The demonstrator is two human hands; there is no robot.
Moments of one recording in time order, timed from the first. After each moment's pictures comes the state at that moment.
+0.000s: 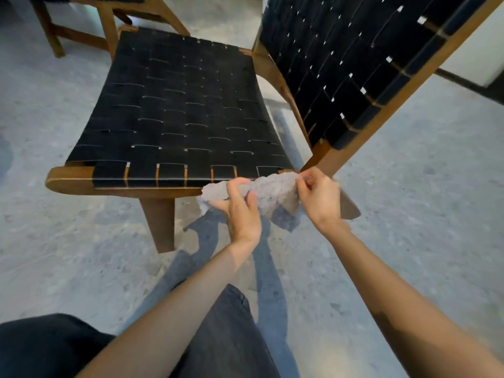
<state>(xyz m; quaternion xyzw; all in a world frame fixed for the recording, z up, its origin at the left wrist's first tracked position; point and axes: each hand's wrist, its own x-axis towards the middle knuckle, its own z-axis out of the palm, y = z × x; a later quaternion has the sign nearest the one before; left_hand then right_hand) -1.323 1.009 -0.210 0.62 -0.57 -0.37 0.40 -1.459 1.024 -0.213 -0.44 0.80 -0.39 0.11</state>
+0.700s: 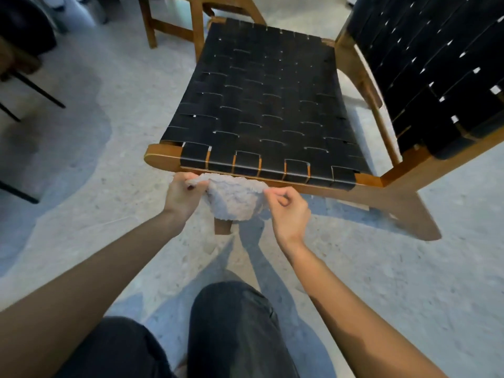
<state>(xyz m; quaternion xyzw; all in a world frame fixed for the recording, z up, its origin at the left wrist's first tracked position) -1.121 0.956 -0.163 0.73 -0.55 -0.29 0.29 -1.283 1.000 -0.223 -0.35 0.63 -0.59 0.37</state>
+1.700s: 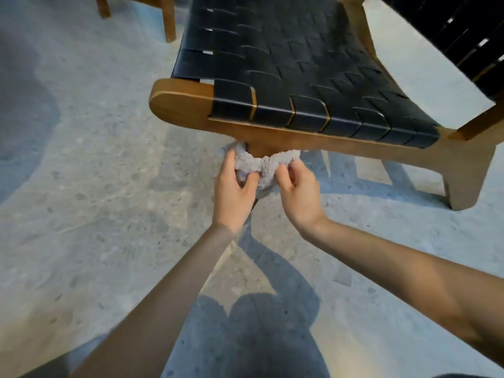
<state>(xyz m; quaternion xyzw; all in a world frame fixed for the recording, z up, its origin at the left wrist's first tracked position) -1.099 0.930 -0.289 0.50 -0.63 -0.39 0.46 -1.208 0.963 -0.282 -0.48 0.65 -0.51 0.28</state>
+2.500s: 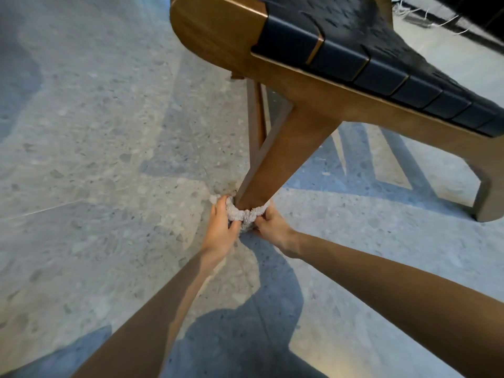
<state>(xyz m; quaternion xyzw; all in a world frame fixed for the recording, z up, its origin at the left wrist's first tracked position) -1.040 0.917 -0.455 0.58 -0.64 -0.42 0.29 -1.174 0.928 -0.457 -0.45 0.63 -0.32 0.54</state>
